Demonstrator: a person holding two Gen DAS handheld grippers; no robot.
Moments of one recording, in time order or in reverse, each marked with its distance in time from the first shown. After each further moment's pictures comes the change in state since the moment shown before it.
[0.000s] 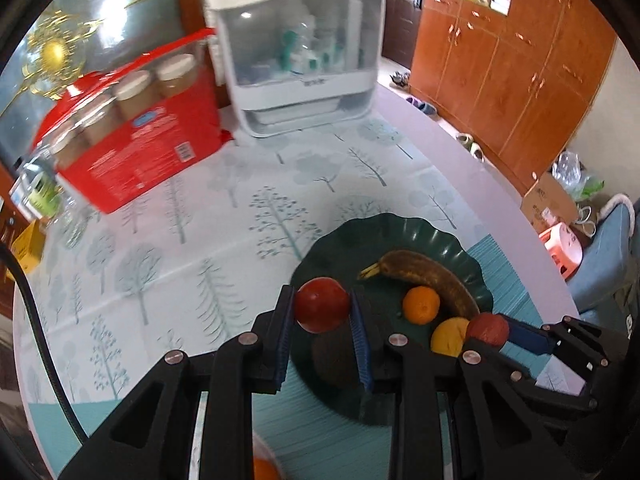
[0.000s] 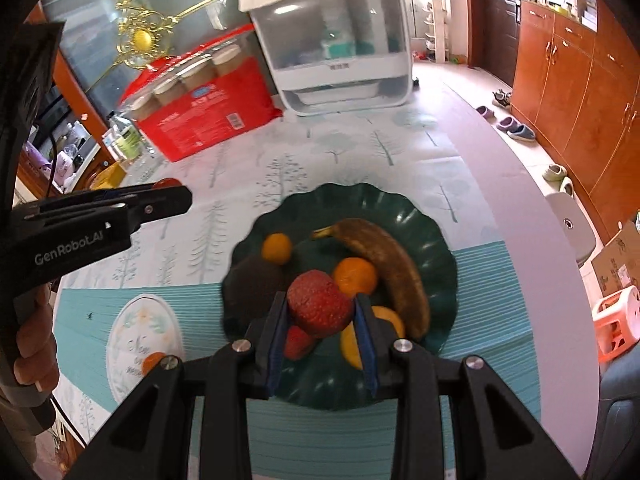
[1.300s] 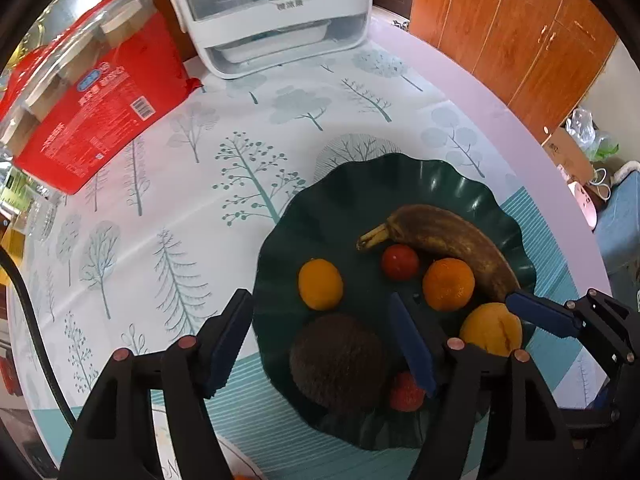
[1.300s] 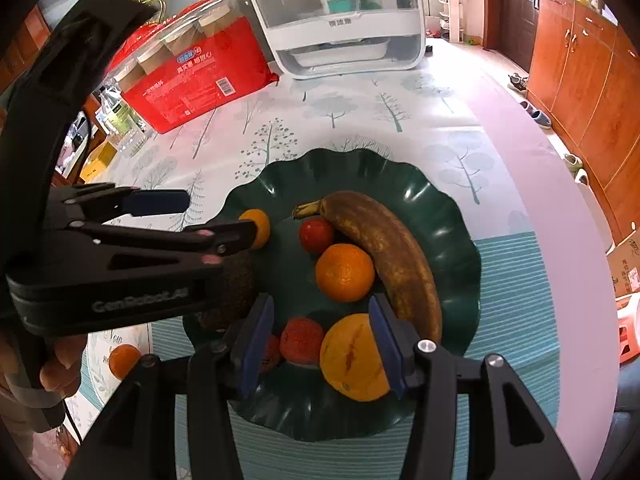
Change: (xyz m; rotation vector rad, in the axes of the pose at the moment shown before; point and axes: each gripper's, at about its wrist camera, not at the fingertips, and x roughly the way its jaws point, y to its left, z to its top) left arm 0.077 -0.014 -0.008 0.038 0.174 0.026; right arm 0.042 -0.011 0.000 -0.031 0.072 0.028
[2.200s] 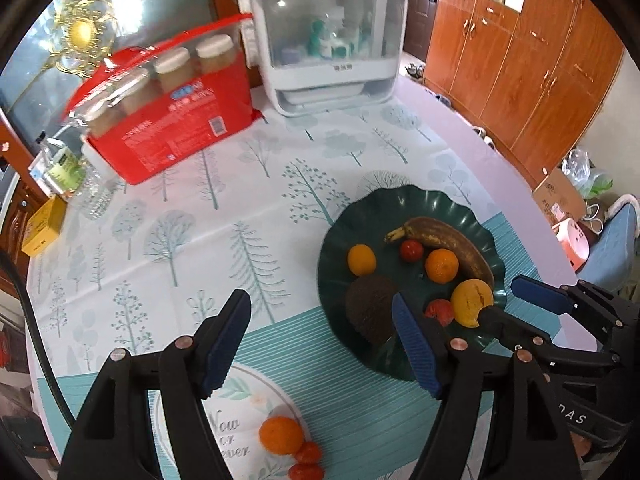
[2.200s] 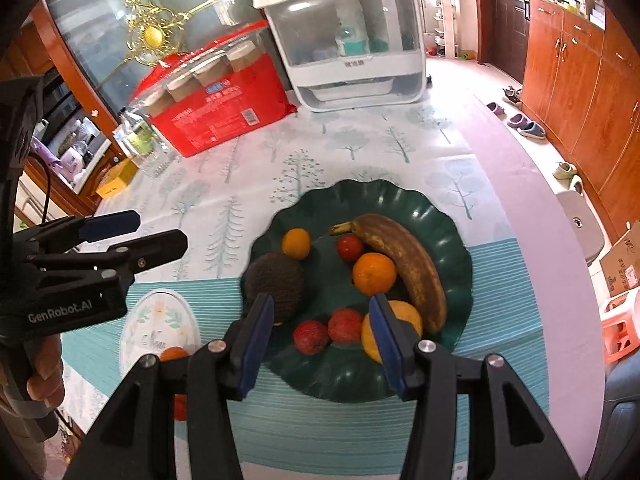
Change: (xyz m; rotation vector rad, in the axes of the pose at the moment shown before) left arm -0.112 0.048 -0.051 -0.086 -0.145 0.017; right arm -0.064 0.036 -0.006 0.015 -0.074 0.022
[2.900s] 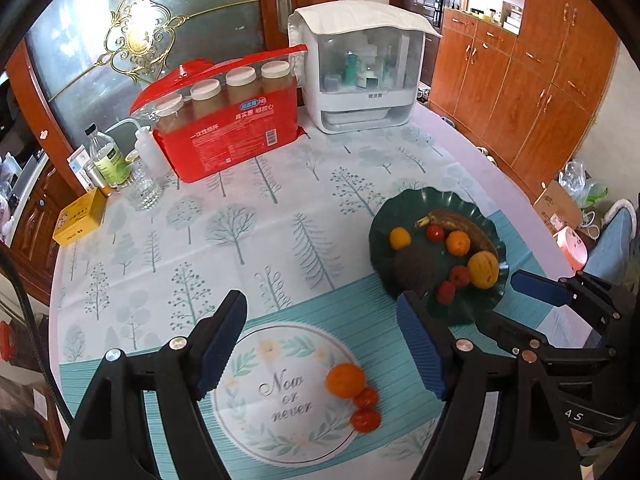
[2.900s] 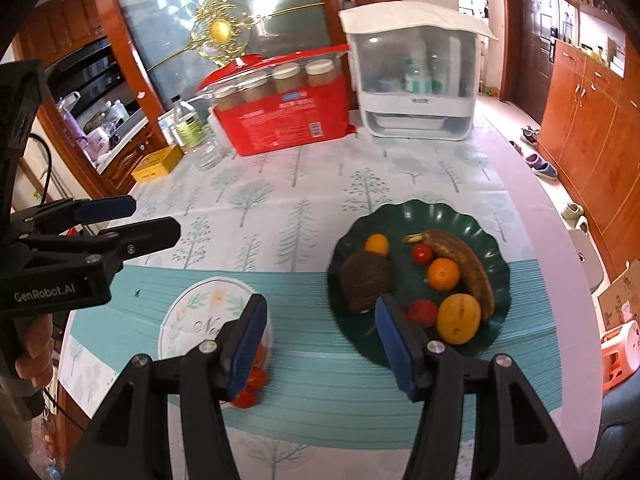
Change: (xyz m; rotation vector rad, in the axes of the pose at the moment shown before) left arm -0.085 0.069 -0.060 -0.002 -0.085 0.017; right arm -0.037 0.102 -0.030 -0.132 -0.064 -0.002
